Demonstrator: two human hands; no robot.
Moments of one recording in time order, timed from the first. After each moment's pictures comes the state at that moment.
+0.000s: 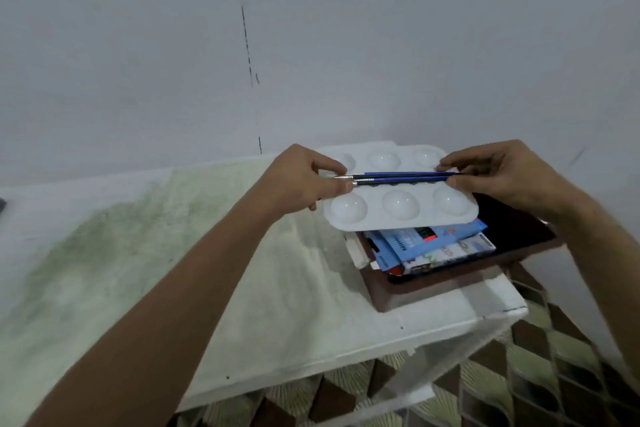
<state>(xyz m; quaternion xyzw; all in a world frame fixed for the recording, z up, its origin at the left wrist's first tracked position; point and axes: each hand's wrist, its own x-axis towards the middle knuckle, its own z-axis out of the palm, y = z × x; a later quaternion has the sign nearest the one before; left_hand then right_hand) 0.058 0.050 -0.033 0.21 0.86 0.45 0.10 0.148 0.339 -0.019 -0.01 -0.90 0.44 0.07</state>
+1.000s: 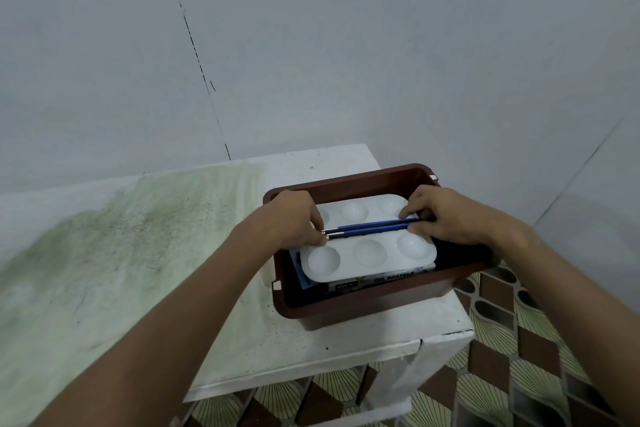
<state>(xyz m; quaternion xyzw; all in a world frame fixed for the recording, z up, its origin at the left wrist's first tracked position) 0.068 0.169 -0.063 0.23 0.96 0.08 0.15 0.116 0.436 -0.082 0.08 -0.98 0.18 -0.09</state>
